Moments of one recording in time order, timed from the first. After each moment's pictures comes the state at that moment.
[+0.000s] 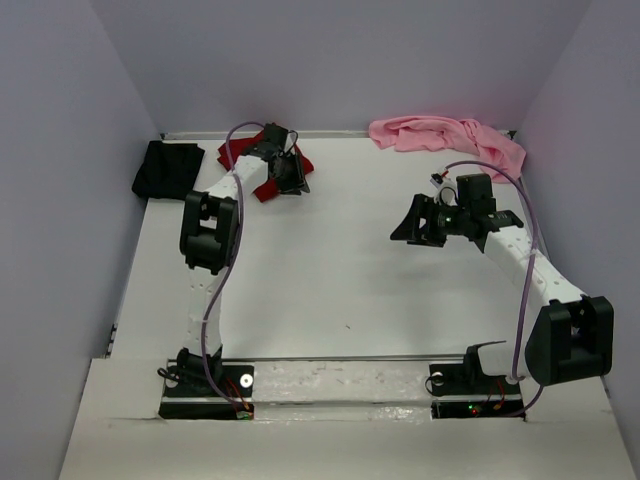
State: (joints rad) left arm -0.29 2.26 1.88 -0.55 0.28 -0.48; right arm 0.15 1.32 0.97 -0.48 -0.65 0.39
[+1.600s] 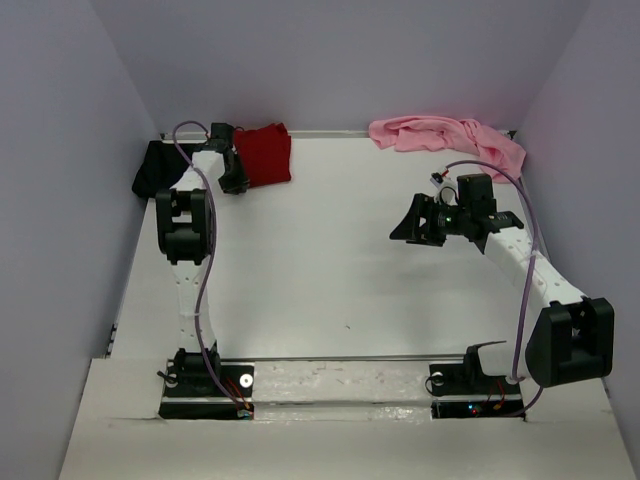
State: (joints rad) left arm -0.04 2.34 1.95 -0.66 -0.01 -0.36; right arm 0.15 1.31 0.97 -0.46 -0.66 0.39
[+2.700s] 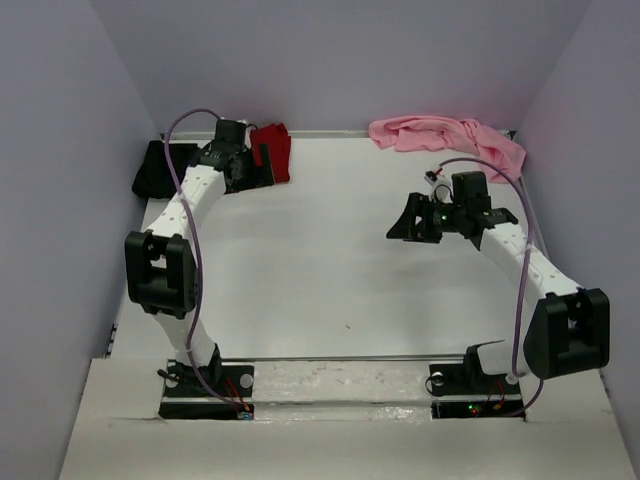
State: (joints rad) left arm -0.21 1.77 1.58 -0.64 -0.02 -0.33; right arm 0.16 1.35 0.97 -0.44 -0.67 0.36
